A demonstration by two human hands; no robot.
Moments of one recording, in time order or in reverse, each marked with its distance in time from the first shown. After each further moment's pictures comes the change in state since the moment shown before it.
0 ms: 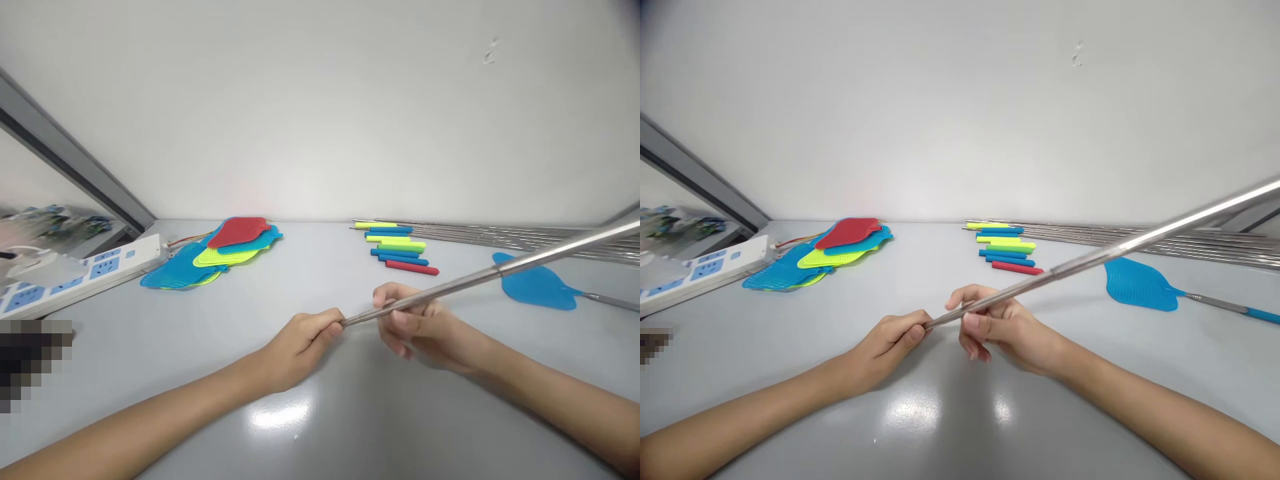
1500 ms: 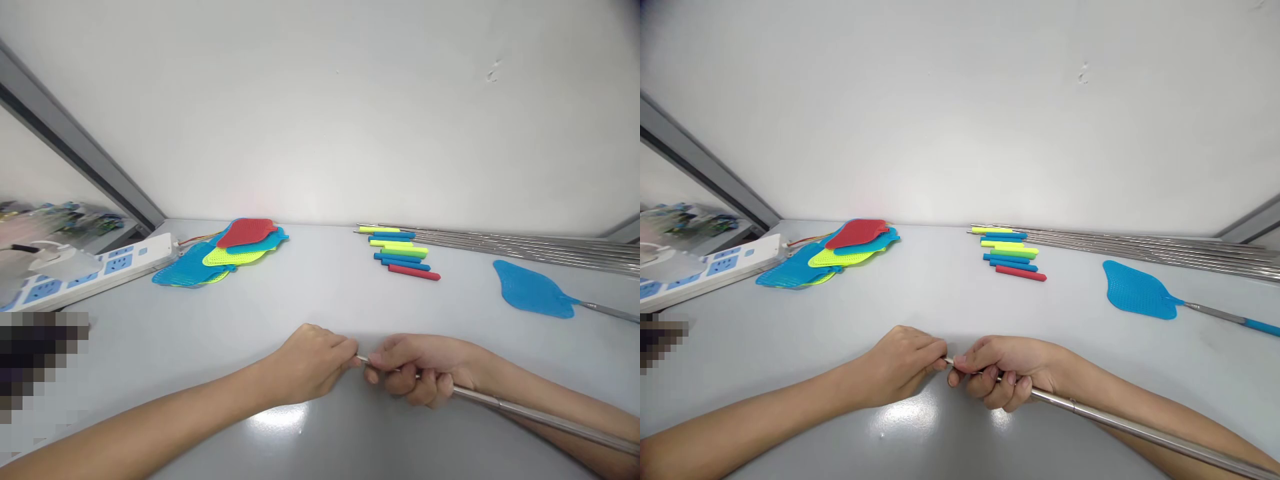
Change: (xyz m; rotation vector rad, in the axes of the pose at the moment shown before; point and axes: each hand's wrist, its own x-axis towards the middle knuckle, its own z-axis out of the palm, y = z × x) left_hand -0.005 -0.003 0.013 0.633 -0.118 0.292; right_hand 0.004 0.011 -0.008 0.390 -0.273 0.919
